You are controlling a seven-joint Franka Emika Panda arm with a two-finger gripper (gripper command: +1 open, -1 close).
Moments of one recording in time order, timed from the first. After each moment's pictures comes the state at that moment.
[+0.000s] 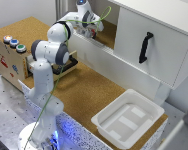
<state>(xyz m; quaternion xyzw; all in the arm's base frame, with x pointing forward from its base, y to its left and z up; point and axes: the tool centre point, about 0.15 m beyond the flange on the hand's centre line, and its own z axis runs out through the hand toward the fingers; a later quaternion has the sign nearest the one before) 0.614 0.205 0.501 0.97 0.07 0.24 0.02</state>
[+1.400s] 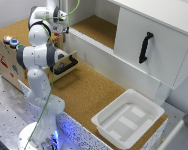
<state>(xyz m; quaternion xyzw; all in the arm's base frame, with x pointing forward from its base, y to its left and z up) 0.395 0.418 0.454 0.89 0.43 0.12 -0.02</state>
